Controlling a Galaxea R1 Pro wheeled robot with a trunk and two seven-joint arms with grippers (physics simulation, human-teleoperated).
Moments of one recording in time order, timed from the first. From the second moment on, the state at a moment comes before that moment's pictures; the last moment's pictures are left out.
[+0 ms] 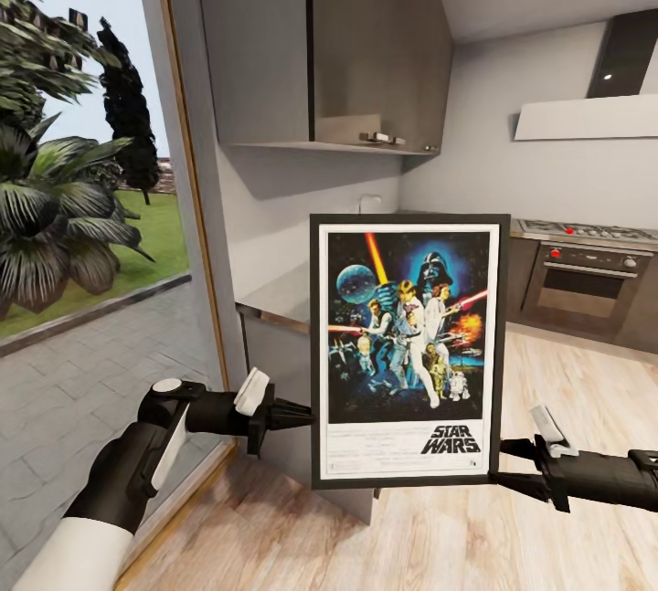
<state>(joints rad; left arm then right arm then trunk) -0.56 0.09 -0.11 -1.25 0.09 0.49 -1.53 -0.27 -0.45 -0.27 -1.31 -0.07 0.50 1.57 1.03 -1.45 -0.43</state>
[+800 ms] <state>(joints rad) -0.56 0.09 -0.11 -1.25 0.09 0.49 -1.53 -0.27 -0.45 -0.27 -1.31 -0.07 0.50 1.57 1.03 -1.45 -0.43</state>
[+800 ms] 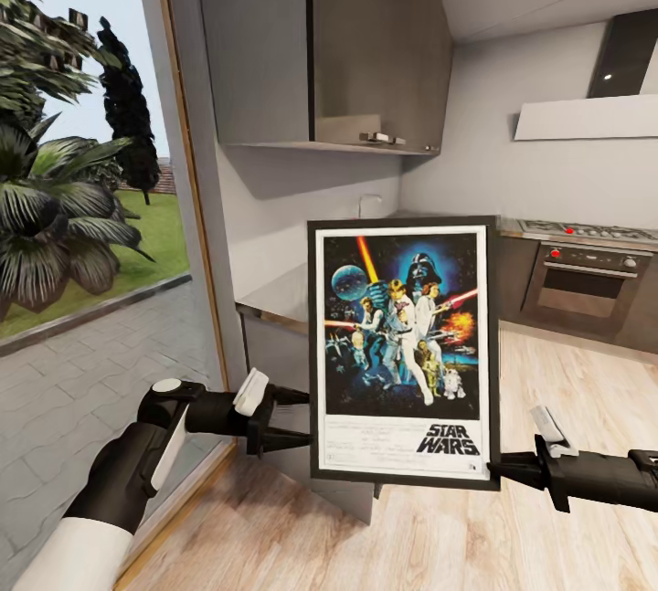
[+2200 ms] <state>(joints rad) -0.52 0.27 0.09 -1.19 0.08 0.41 -1.57 -0.27 -0.45 -0.27 -1.31 -0.07 0.50 1.57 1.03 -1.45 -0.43</state>
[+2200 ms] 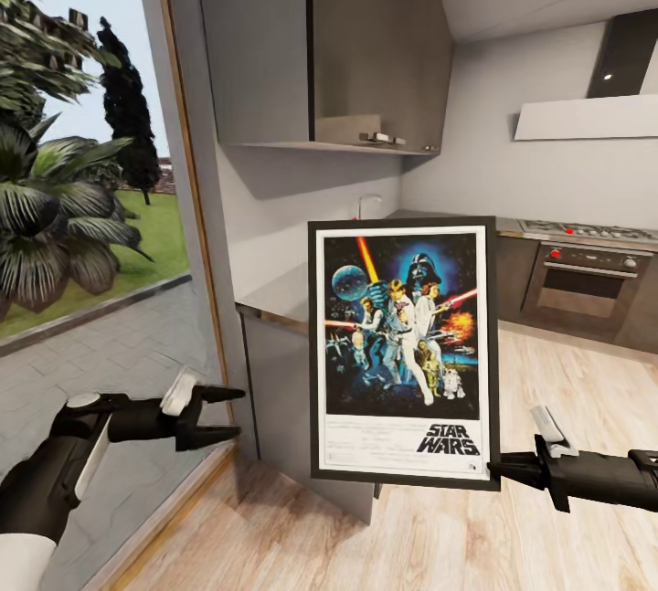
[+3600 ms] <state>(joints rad) -0.41 0.30 0.33 -0.03 0.24 -0.29 -1.24 -0.27 -0.45 -0.27 -1.31 -0.10 0.50 1.56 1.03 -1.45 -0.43</state>
